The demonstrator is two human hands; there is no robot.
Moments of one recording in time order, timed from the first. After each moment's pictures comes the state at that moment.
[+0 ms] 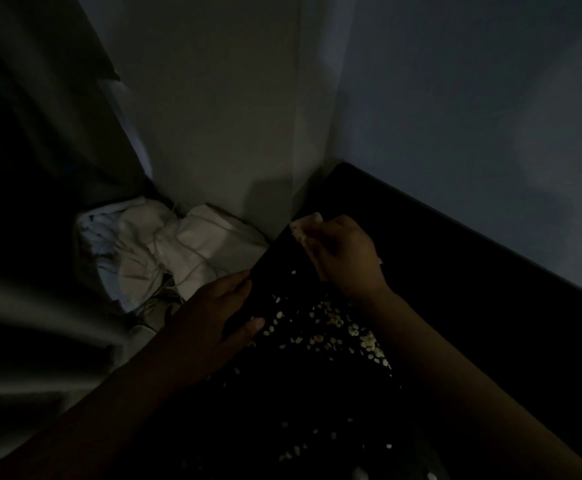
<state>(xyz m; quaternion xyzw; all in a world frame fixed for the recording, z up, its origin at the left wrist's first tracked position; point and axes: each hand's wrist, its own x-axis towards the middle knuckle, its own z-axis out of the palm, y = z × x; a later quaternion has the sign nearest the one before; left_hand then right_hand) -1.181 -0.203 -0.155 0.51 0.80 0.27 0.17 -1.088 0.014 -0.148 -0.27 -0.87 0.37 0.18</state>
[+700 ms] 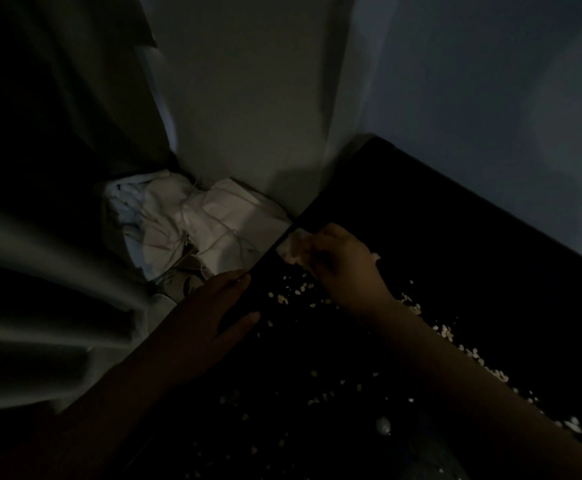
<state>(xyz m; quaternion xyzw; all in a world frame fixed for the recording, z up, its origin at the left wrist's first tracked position) -1.169 -0.267 -0.155 0.44 0.84 0.24 0.23 -1.070 -0.047 -0.161 -0.15 -0.90 0.38 0.14</state>
